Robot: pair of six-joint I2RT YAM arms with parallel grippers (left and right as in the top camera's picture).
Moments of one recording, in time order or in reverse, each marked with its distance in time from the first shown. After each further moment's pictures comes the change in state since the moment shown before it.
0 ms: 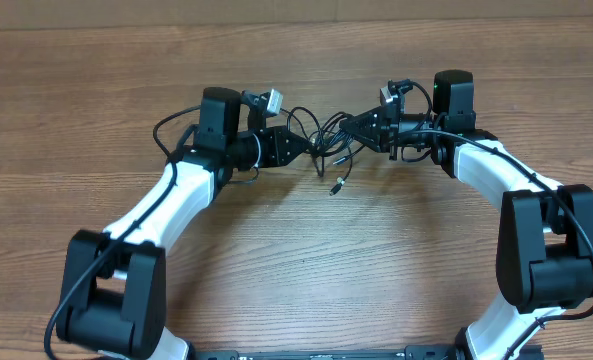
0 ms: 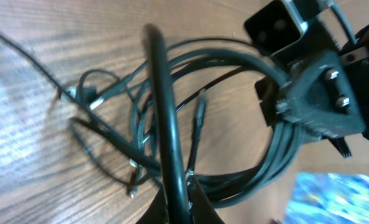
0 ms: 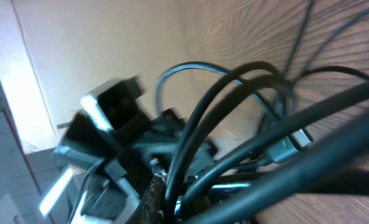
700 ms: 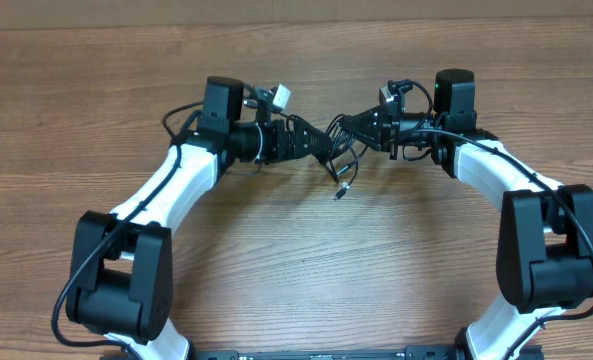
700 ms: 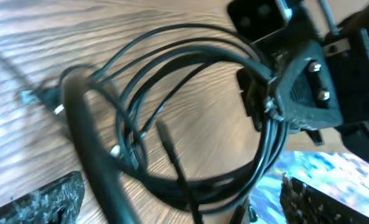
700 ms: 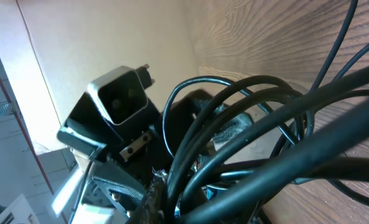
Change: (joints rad) left arm 0.004 0.071 0.130 -0.160 0.120 0.016; right arm -0.001 0.000 0.000 0.015 -0.014 0.053
